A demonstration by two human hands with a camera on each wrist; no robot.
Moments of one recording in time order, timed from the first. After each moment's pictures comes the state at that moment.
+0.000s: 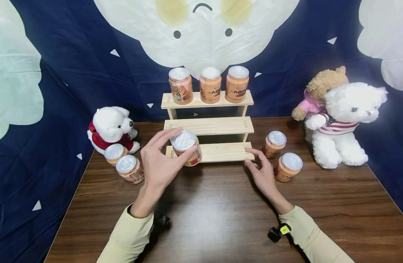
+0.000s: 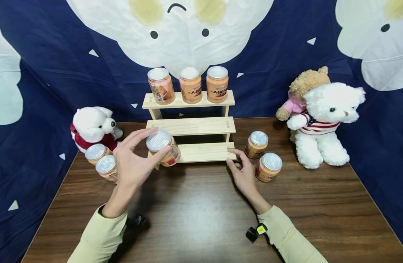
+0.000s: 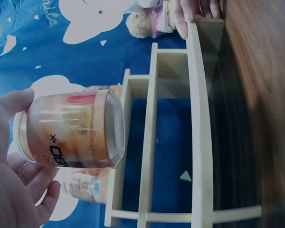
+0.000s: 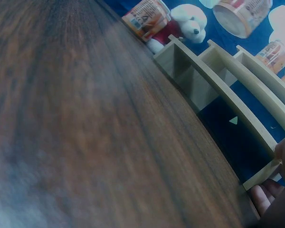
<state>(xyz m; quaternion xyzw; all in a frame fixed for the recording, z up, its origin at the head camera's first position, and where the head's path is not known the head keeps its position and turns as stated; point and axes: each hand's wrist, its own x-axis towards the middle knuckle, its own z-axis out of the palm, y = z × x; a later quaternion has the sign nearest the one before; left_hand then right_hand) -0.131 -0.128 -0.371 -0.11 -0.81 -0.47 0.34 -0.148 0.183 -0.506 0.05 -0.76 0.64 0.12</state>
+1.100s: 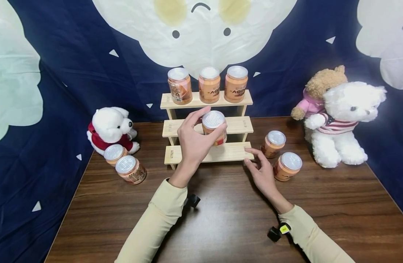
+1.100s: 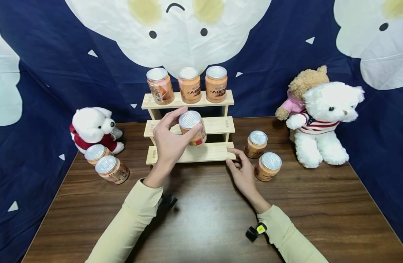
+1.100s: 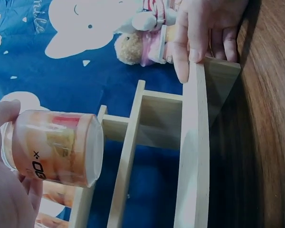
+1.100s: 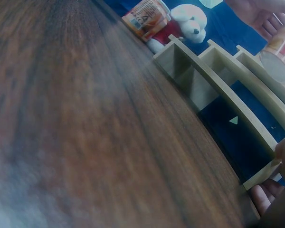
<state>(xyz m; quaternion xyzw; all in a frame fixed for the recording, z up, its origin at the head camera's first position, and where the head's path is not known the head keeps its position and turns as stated) -0.191 -0.046 -0.374 -0.12 -0.75 -0.57 0.31 -0.149 0.185 -0.508 0.05 -0.76 0.63 0.12</state>
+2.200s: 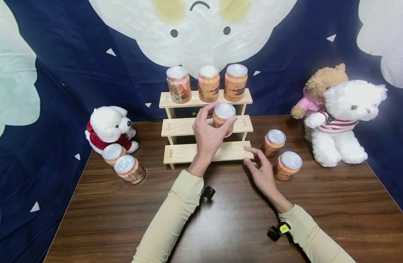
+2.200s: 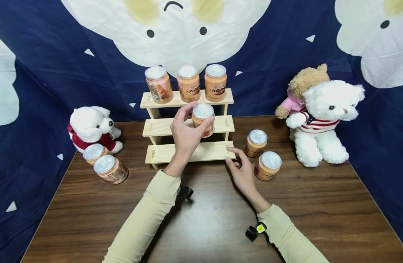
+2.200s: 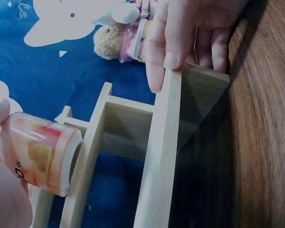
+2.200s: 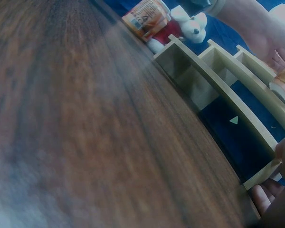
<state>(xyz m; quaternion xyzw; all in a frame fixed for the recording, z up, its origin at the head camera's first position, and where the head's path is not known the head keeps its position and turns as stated) -0.222 -0.004 -0.396 -0.08 -0.73 -0.60 0.31 -0.150 0.186 -0.511 0.06 -0.76 0.63 0.13</state>
